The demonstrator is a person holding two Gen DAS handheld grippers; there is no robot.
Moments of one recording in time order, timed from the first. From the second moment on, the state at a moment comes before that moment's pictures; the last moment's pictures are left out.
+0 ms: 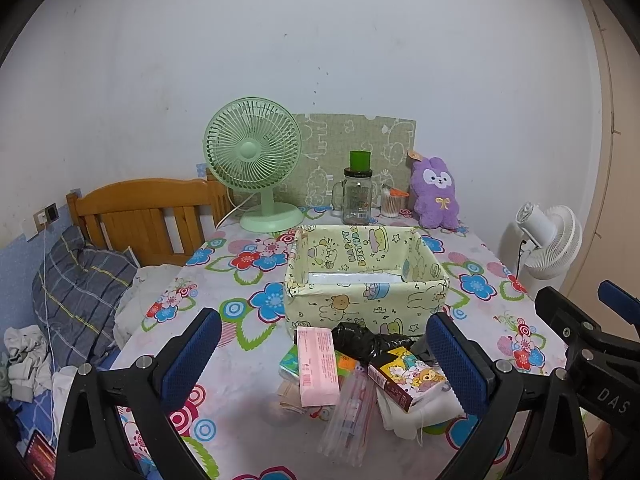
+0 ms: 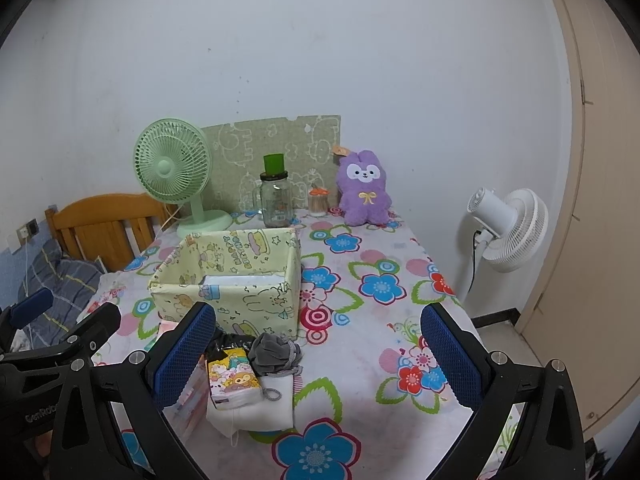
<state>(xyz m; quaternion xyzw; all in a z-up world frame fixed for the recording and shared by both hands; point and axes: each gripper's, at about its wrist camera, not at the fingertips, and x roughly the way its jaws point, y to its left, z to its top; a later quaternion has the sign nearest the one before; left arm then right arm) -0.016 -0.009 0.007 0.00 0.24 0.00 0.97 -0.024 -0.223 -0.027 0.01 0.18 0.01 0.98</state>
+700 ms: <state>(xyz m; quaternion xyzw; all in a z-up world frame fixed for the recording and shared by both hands) 0.001 -0.009 -0.001 0.00 0.26 -0.01 0.97 -0.009 -0.222 -0.017 0.02 0.18 0.01 0.98</state>
